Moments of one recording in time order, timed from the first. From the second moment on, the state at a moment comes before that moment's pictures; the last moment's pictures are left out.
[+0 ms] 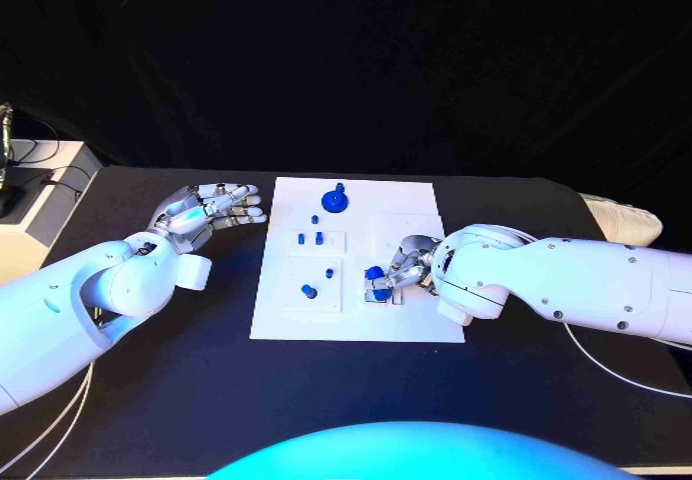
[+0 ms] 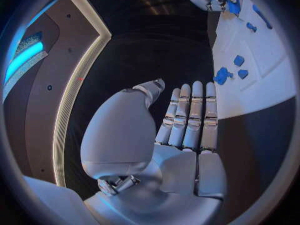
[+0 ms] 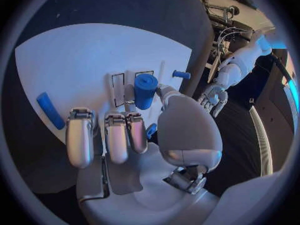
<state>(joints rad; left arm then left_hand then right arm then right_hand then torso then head) 0.87 -0.89 0.32 1.42 -0.20 -0.08 0.26 1.36 -0.21 0.49 0.20 0.11 0.95 0.20 0.17 0.28 1.15 0.15 0.07 0.08 0.97 0.11 0.43 0.26 0.17 0.88 0.24 0.25 0.30 1.20 -0.80 -0.16 1.69 -0.96 -0.24 -0.70 1.06 -0.13 0.19 0.29 0.45 0.98 0.07 0.38 0.73 1.47 0.00 1.53 1.31 1.46 -0.07 1.55 1.31 0.04 1.47 0.04 1.44 1.31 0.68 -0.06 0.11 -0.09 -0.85</state>
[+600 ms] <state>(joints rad) 0.87 -0.89 0.32 1.42 -0.20 -0.08 0.26 1.36 -0.21 0.49 0.20 0.11 0.95 0.20 0.17 0.28 1.15 0.15 0.07 0.08 0.97 0.11 0.43 0.27 0.17 0.88 0.24 0.25 0.30 1.20 -0.80 -0.16 1.69 -0.97 -0.26 -0.70 0.97 -0.12 0.00 0.30 0.22 0.98 0.07 0.36 0.74 1.47 0.00 1.51 1.31 1.46 -0.07 1.55 1.31 0.04 1.47 0.04 1.43 1.31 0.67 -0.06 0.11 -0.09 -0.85</state>
